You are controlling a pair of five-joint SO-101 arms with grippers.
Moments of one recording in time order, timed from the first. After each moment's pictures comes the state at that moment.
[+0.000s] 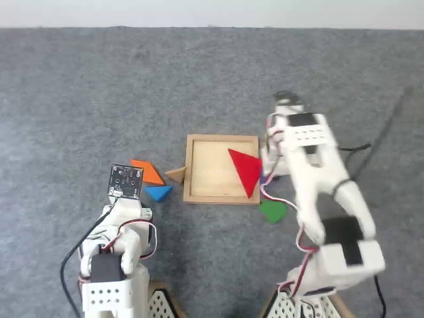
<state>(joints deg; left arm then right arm) -10.0 -102.9 97.0 72.0 -3.6 -9.5 1.9 18.2 75.0 -4.8</state>
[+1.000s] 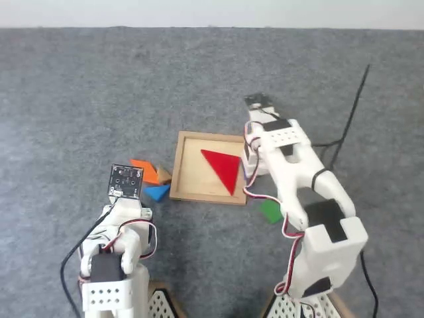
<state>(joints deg) -10.0 -102.9 97.0 72.0 -3.6 -19.5 14.5 16.6 61.5 -0.8</state>
